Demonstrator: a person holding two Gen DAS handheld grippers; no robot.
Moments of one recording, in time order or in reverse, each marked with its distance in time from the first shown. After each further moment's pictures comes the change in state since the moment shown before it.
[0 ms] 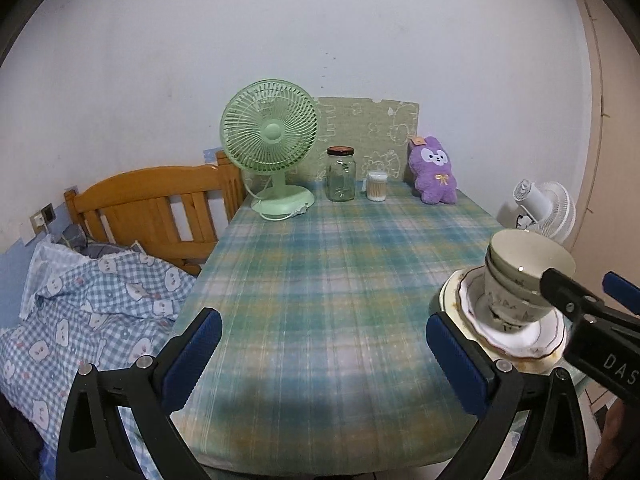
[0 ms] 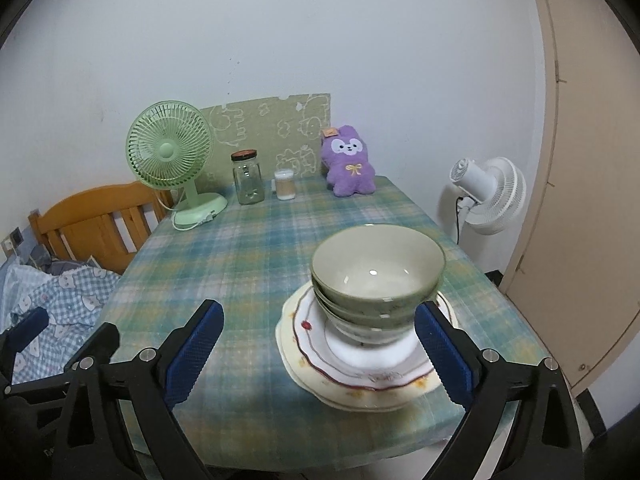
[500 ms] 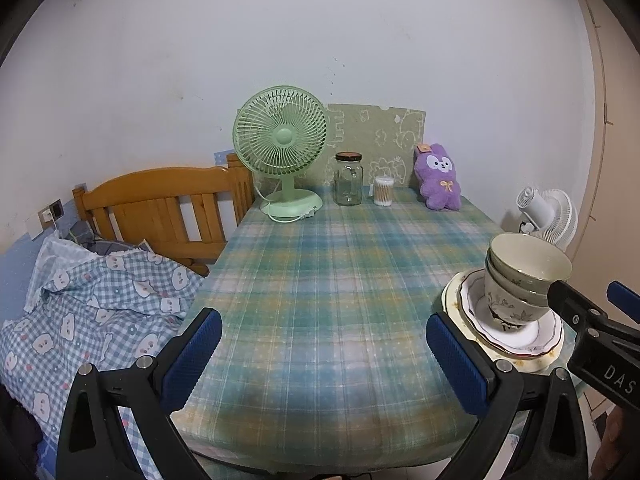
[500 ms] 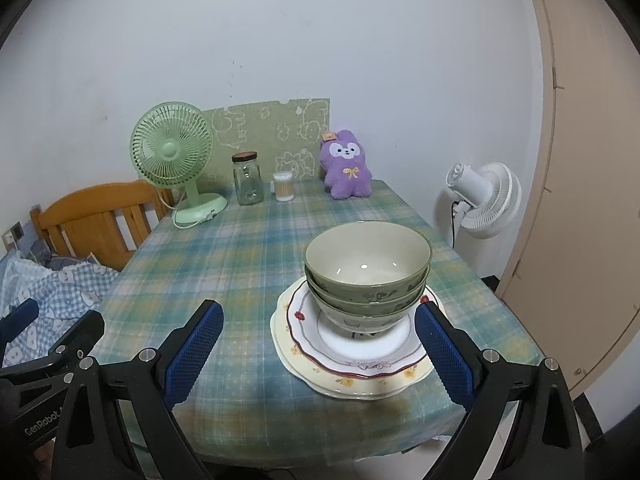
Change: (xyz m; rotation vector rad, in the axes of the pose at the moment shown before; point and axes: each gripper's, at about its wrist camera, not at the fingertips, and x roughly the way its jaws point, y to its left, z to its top) left arm -0.016 0.004 -0.004 -0.021 -0.022 0.016; right arm -0.013 -0.003 -0.008 -0.012 -0.017 -0.001
